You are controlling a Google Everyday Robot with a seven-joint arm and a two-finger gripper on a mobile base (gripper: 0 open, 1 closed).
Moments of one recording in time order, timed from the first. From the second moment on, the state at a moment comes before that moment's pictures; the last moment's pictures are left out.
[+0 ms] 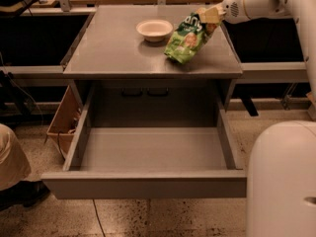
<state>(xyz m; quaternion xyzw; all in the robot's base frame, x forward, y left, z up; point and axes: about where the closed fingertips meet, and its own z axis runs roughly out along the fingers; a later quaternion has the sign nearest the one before) 0.812 -0.164 0.971 -0.32 0.78 0.20 0.49</state>
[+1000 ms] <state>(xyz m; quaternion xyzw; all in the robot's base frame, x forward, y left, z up) 0.851 -0.185 0.951 -0.26 0.80 0.20 0.51</state>
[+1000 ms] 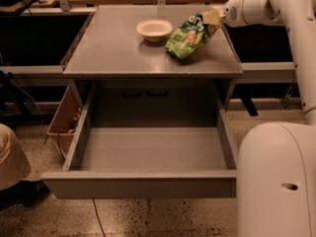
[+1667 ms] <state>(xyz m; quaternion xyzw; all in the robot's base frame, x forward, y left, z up) 0.850 -0.180 0.934 -0.26 0.80 0.21 0.49</state>
